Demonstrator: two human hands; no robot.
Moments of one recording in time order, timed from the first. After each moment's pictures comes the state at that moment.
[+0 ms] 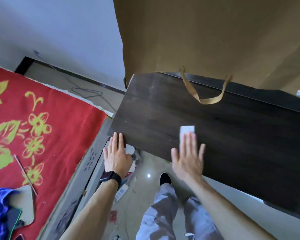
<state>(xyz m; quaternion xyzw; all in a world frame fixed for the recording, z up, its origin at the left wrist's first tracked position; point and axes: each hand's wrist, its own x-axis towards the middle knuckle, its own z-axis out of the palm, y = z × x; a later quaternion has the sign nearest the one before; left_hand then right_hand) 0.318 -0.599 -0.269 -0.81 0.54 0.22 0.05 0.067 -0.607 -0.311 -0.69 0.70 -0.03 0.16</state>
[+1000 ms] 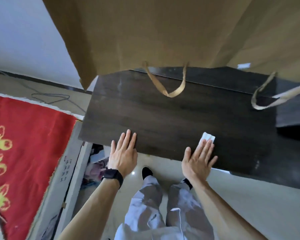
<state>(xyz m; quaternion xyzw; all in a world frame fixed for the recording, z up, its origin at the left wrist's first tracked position) 0.241 -0.602 -0.278 -0.64 0.73 0.23 0.05 -0.021 -0.550 -0.297 -0.44 0.88 -0.01 0.16</state>
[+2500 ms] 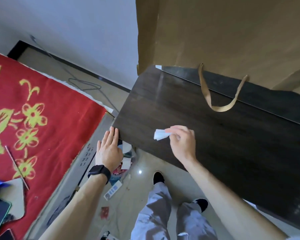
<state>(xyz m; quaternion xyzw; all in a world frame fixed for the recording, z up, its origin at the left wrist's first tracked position) 0.365 -0.612 -0.276 -0.79 0.58 0.22 0.05 0.107 -0.680 -0.251 -0.62 0.67 -0.27 0.32</state>
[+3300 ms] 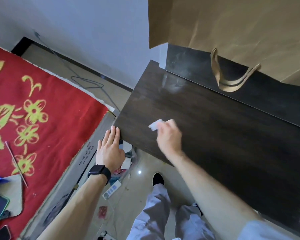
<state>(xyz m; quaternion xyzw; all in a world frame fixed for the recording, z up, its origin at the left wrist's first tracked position) 0.362 -0.612 -0.275 -0.78 0.58 0.21 0.07 0.153 -0.697 -0.273 -0.71 0.62 -0.24 0.22</state>
